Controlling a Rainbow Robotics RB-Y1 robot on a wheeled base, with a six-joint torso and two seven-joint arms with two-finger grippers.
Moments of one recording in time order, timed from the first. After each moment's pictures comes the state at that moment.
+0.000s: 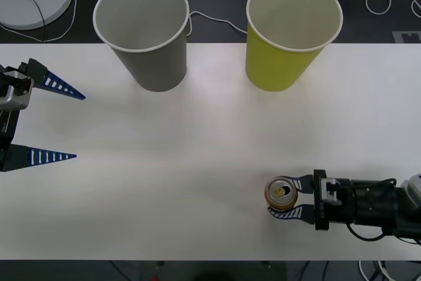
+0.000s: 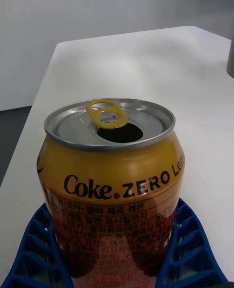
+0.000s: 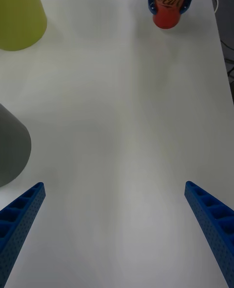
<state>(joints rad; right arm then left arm) -0.07 -0.53 0.08 -1.21 1.27 -1.36 0.56 -0.21 1.00 0.24 -1.92 -1.50 -1.57 0.27</state>
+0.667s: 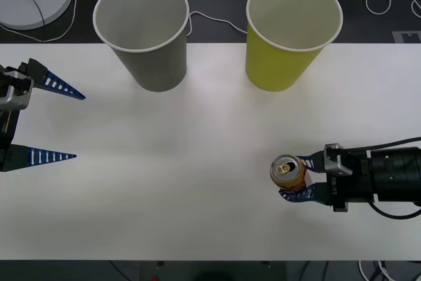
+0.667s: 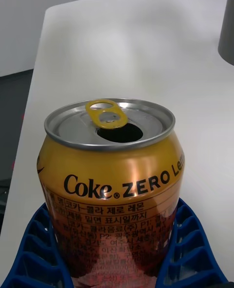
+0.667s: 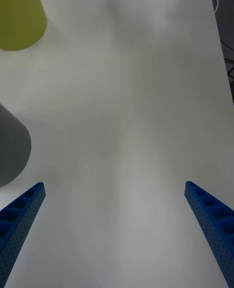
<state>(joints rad) 0.02 -0.59 -0.06 -1.77 1.56 -1.36 -0.05 -0.21 1.00 0.24 -1.92 -1.50 -1.57 0.27</state>
